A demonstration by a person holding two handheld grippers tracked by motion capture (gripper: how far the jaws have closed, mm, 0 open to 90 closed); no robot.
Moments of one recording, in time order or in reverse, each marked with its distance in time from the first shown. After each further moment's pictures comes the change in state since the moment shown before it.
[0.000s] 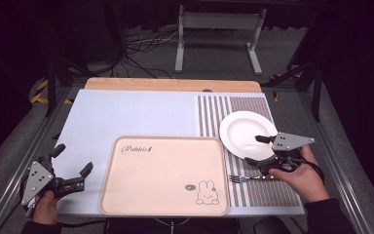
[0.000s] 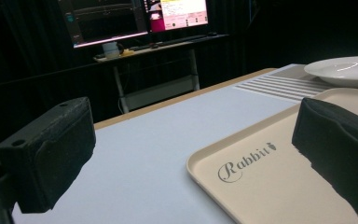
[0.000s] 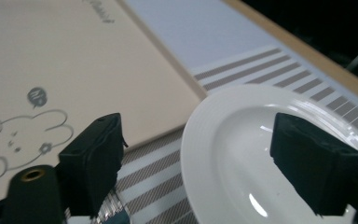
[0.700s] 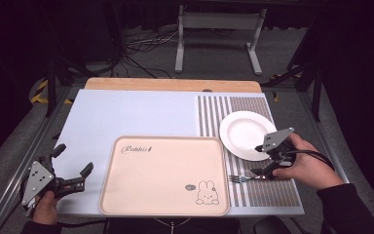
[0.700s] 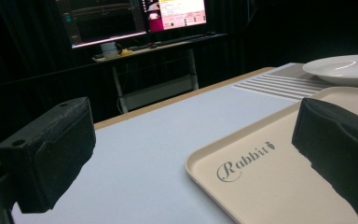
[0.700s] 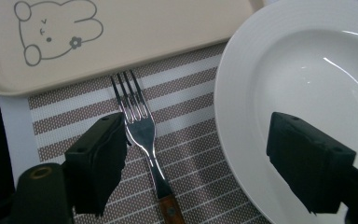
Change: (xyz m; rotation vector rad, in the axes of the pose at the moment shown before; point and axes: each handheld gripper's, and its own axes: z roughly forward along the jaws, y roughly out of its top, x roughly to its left) left arm -0.001 0.000 0.000 0.003 -0.006 0.004; right arm -0.008 0.012 0.008 0.403 0.181 -0.132
